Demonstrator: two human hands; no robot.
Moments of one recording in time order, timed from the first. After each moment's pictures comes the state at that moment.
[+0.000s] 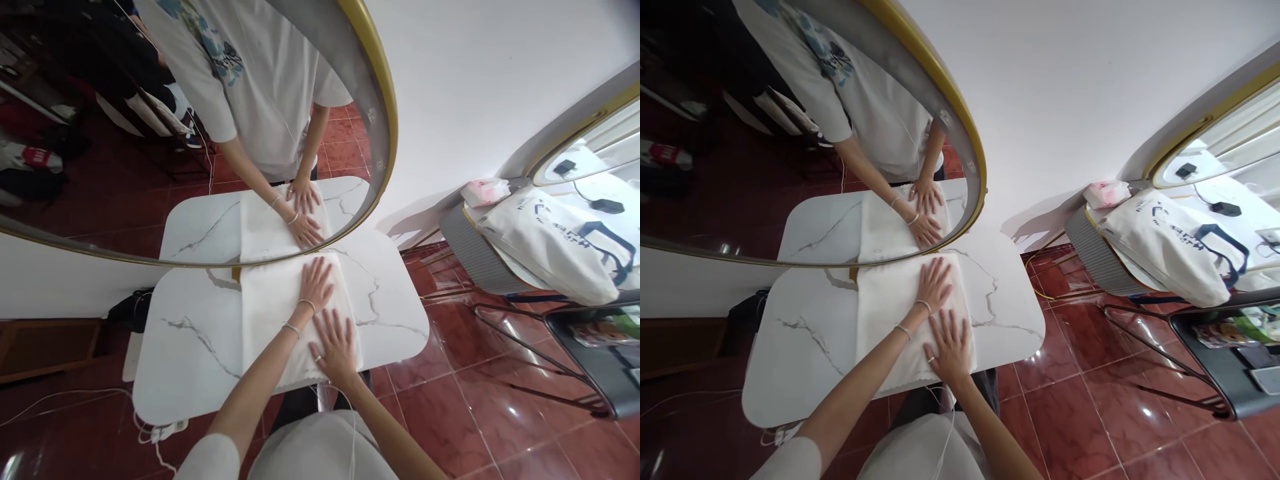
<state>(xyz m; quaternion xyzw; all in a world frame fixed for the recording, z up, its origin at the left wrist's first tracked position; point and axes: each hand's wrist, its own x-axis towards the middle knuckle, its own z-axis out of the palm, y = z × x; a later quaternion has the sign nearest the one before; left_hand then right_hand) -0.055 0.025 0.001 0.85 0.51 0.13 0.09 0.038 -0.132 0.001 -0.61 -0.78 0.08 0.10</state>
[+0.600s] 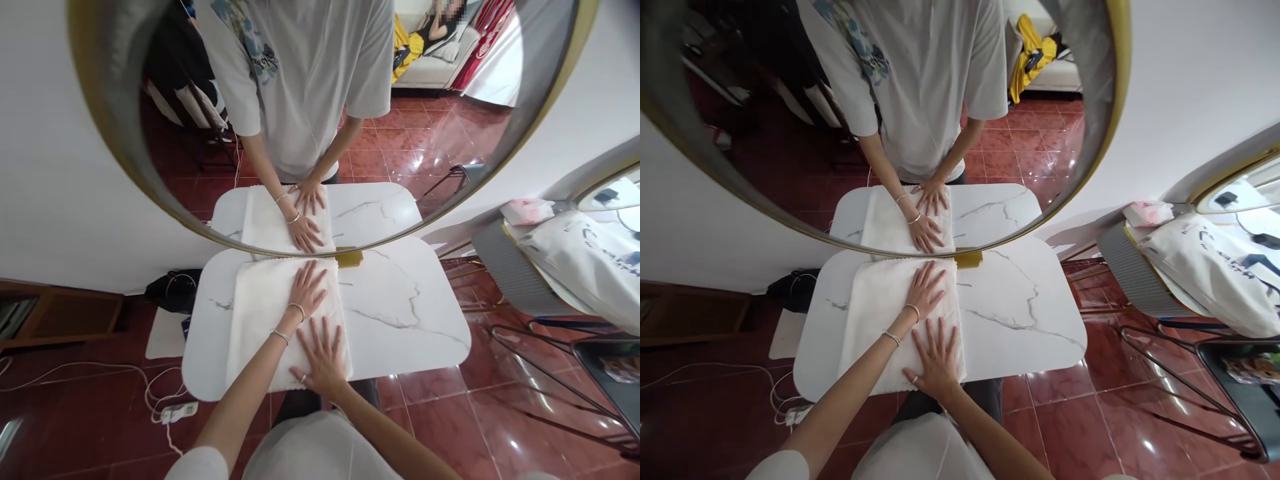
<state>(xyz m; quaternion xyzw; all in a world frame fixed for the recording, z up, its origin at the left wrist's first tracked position) -0.193 0.003 -0.001 0.83 0.53 0.15 0.09 -0.078 -0.152 0.010 -0.52 -0.84 0.14 0.06</state>
